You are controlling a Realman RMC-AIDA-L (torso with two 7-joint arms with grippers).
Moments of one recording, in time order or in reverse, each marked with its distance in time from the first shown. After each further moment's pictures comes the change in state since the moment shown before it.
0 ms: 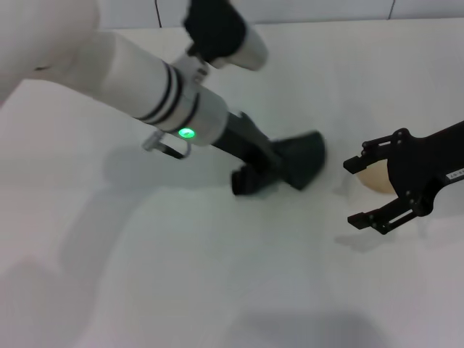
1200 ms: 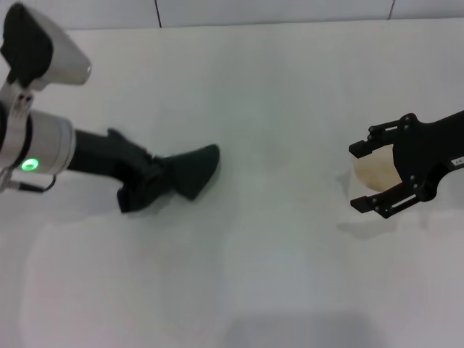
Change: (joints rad) left arm 0.435 0.020 -0.385 0.441 0.225 0.314 0.054; right arm 0.004 -0.005 0.036 -0.008 0.000 0.011 0.001
